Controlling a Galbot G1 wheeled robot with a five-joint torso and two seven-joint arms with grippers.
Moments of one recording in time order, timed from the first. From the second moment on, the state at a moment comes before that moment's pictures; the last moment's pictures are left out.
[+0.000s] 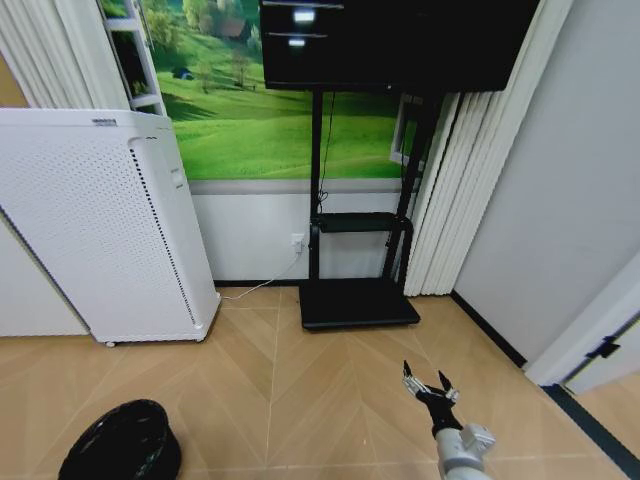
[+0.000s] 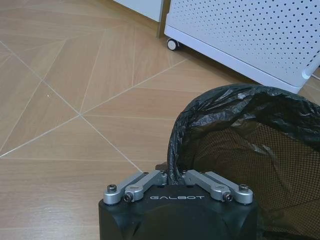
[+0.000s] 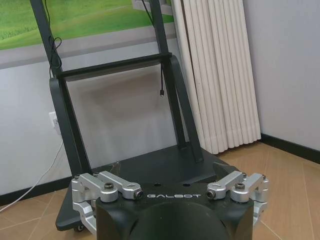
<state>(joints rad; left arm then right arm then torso) 1.91 -1.14 -1.05 -1.75 -1.03 0.32 -0.25 -1.71 1.36 0.64 2.01 0.45 0.05 0.15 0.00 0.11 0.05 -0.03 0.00</state>
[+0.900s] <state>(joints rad) 1.92 -1.14 -1.05 -1.78 -1.11 0.37 -0.26 -1.71 1.36 0.63 1.99 0.39 0.11 0.15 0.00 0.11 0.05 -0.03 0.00</state>
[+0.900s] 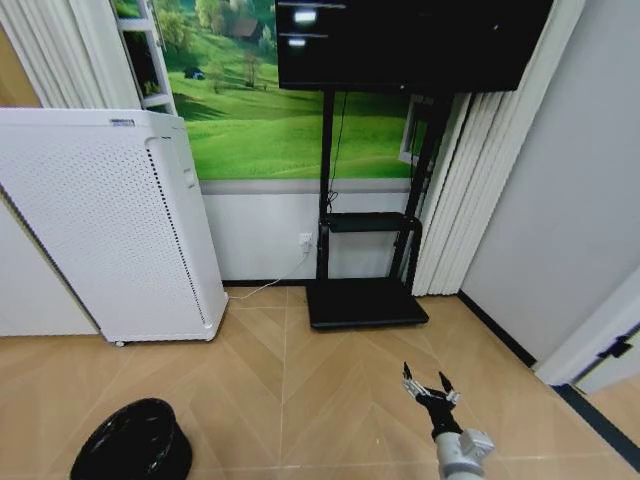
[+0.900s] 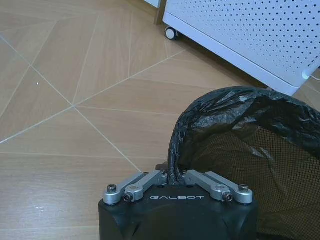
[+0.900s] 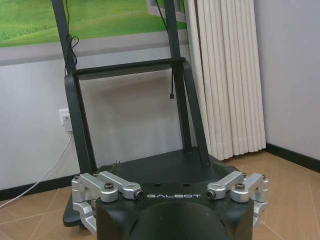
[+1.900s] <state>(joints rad) 1.95 -1.15 -1.19 -1.86 -1.00 0.26 -0.05 -1.73 1.38 0.64 1.97 0.33 0.13 0.14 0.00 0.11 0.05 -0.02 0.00</state>
